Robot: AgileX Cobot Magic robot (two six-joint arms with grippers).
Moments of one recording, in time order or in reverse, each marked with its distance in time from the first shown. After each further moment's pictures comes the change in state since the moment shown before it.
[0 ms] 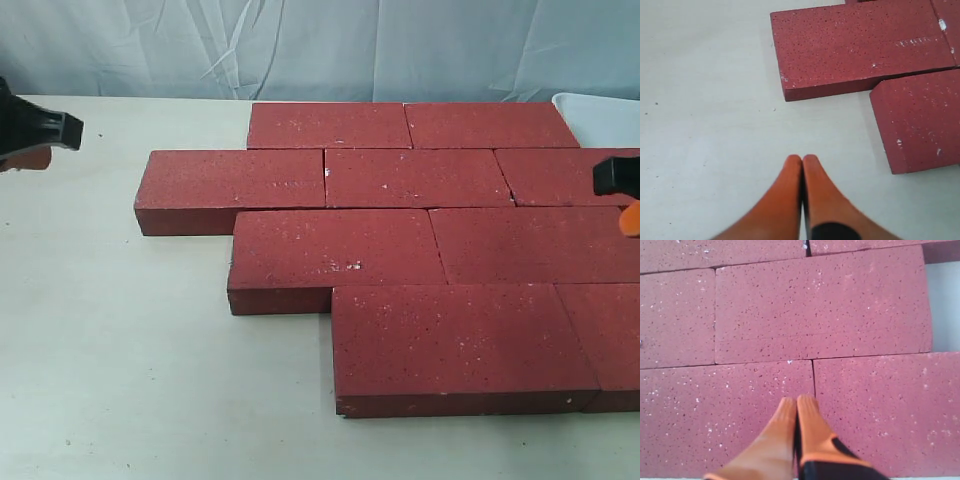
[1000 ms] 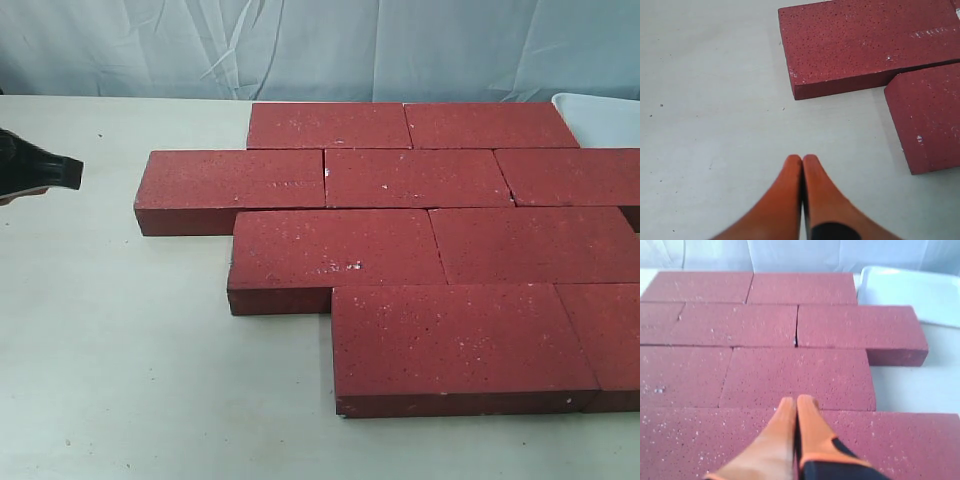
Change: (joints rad) left arm 0.000 -0.033 0.135 0.041 -0.142 0.000; right arm 0.000 -0.704 0.252 -0.076 -0.114 -0.051
